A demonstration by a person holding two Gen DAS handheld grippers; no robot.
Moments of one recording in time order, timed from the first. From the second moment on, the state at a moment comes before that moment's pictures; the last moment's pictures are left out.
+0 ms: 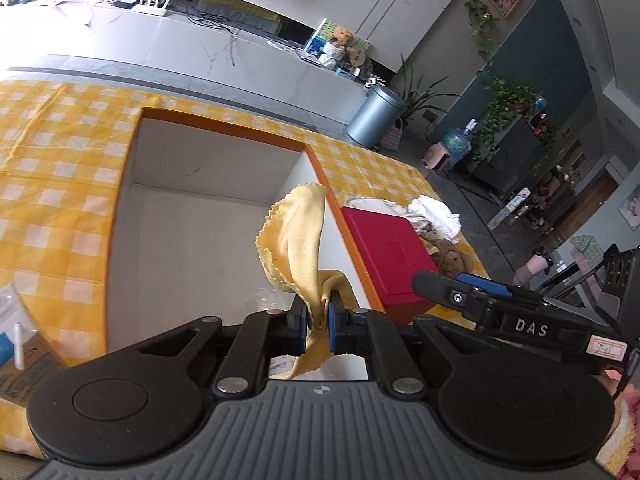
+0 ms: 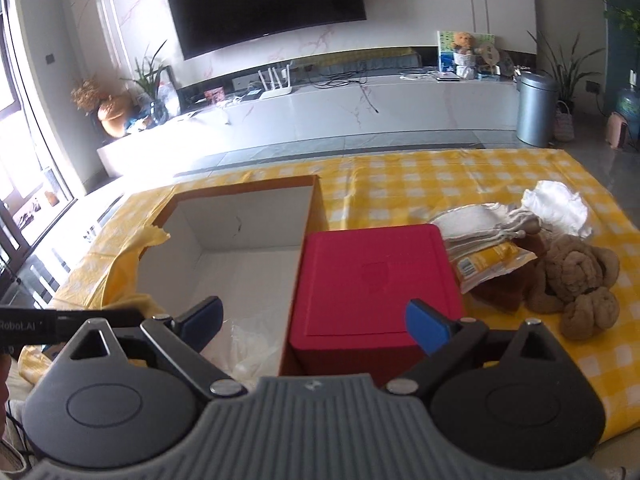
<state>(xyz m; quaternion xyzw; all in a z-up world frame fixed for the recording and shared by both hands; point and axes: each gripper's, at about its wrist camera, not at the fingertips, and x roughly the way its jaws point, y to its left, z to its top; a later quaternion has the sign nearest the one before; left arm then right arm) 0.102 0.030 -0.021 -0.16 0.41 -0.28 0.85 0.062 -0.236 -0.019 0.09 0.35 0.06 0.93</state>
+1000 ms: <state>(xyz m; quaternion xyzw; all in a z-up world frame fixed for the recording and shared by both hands) 0.072 -0.029 -0.031 0.00 0.35 -0.22 0.91 0.063 -0.265 -0.023 0.11 0.35 0.04 0.93</state>
